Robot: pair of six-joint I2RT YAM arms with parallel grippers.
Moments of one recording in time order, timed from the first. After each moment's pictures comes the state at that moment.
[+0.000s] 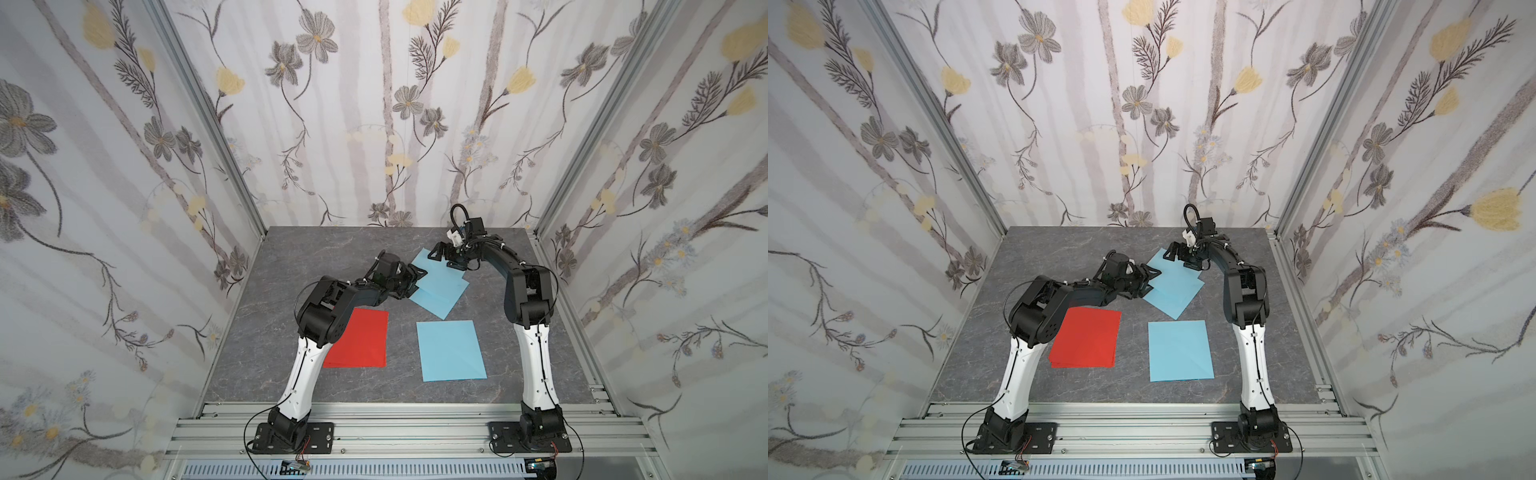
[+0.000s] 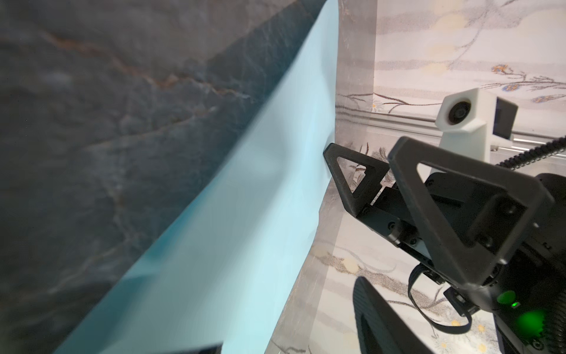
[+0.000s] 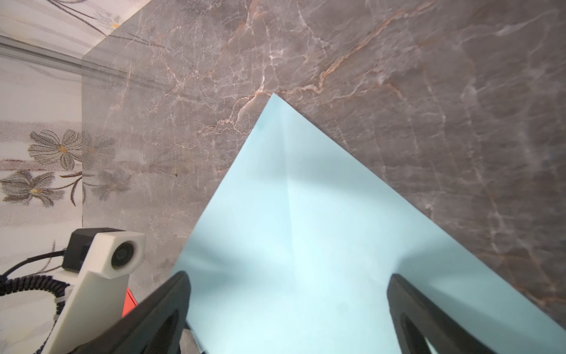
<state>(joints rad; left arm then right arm) -0.54 2.32 1.44 0.40 0.46 -1.42 0.14 2.48 2.07 -0.64 -0.53 0.33</state>
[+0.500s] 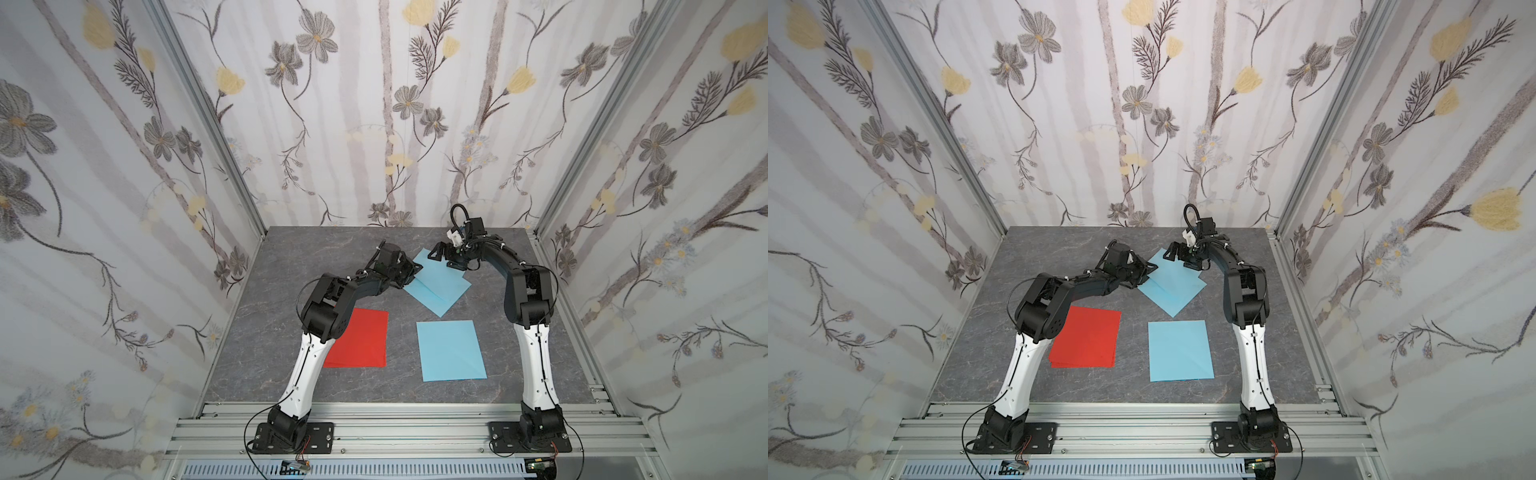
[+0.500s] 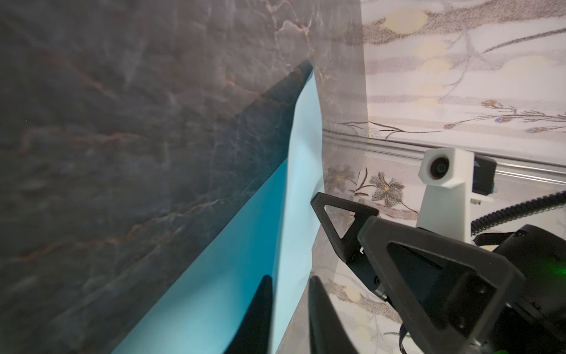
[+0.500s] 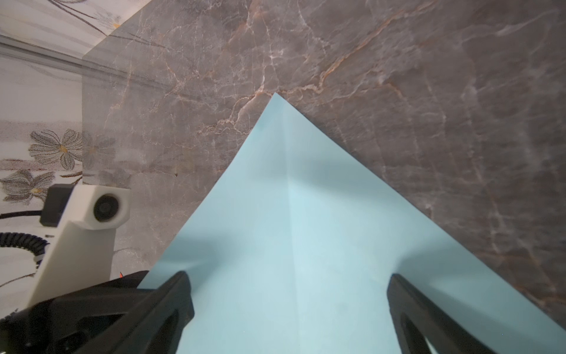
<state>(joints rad) -0.52 2.41 1.67 0.23 0.43 -1.33 0.14 2.48 2.07 -0.64 -0.53 0.33</state>
